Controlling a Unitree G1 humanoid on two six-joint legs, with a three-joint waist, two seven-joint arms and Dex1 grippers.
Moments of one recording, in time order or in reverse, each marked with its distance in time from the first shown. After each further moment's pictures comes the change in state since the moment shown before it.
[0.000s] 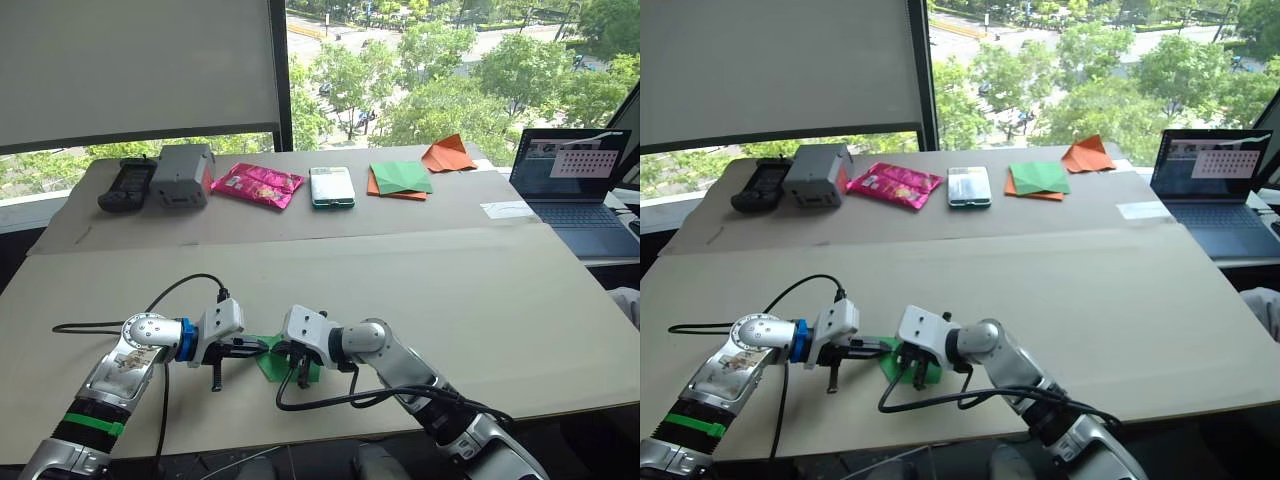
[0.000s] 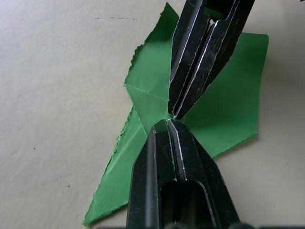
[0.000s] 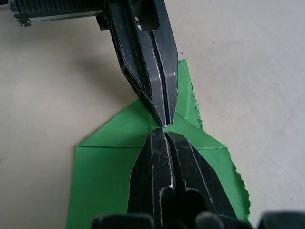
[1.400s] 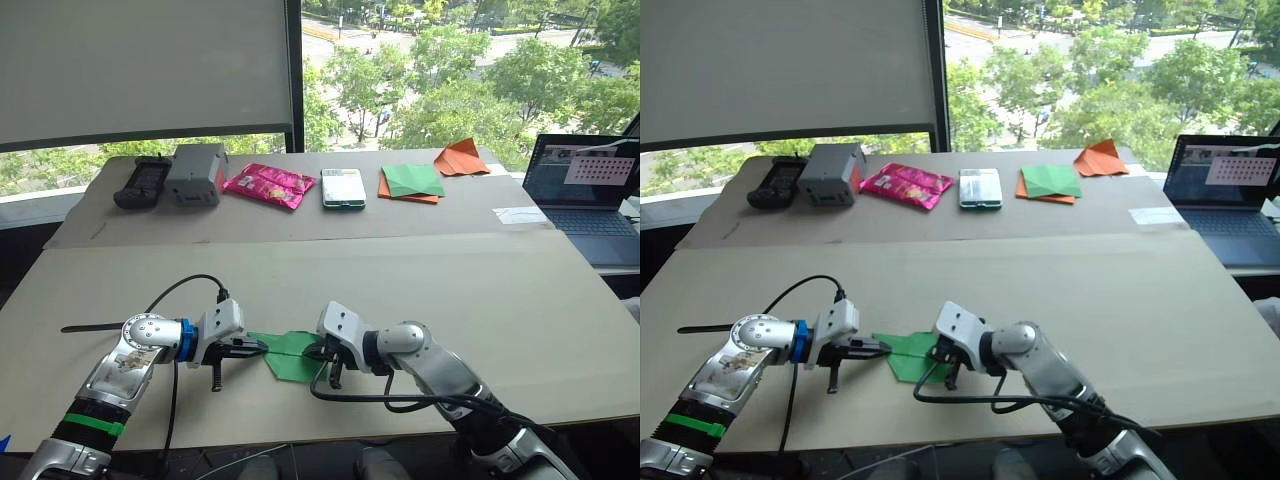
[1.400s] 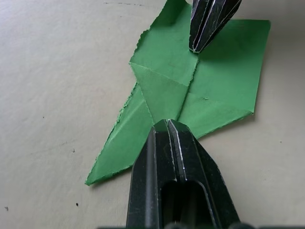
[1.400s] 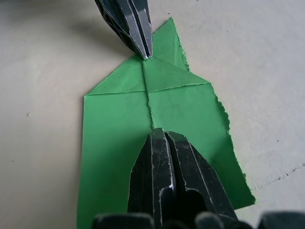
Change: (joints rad) left arm 0.000 0.000 -0.002 0.004 0.000 0.006 -0.001; right arm 0.096 -0.174 -0.090 -0.182 0.118 0.182 0.020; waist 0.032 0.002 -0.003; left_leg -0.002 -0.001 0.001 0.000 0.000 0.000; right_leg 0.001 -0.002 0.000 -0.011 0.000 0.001
